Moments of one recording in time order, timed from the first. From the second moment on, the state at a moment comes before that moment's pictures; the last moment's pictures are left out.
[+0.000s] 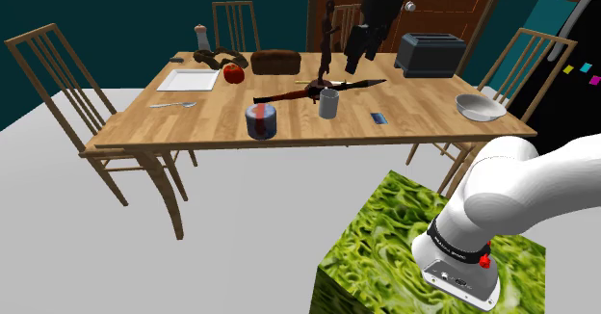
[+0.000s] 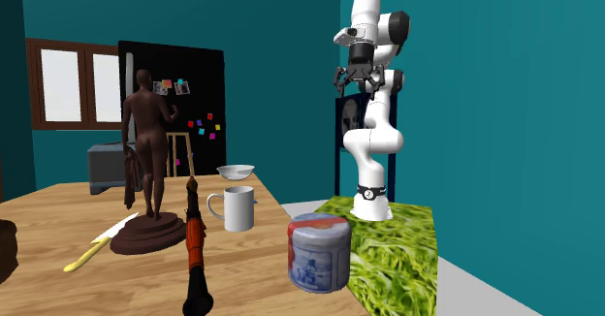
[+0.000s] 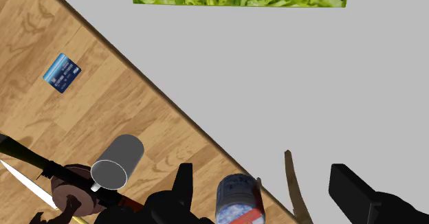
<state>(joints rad) -0.01 -0.76 0.06 -2.28 -0.02 1.69 0.01</state>
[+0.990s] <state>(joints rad) -0.05 -0.45 -0.12 -2.29 -0.07 1.99 -0.21</state>
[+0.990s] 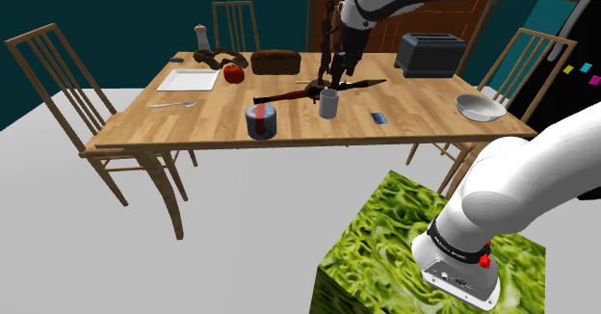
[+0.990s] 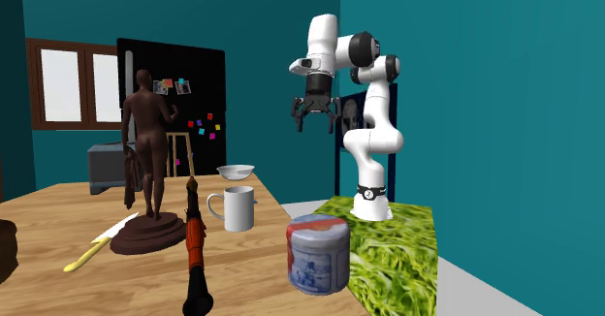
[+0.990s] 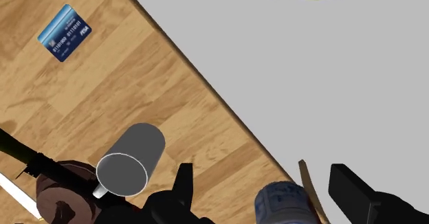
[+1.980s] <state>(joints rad) -0.09 0.10 -0.26 -2.02 0.05 2.21 -0.52</state>
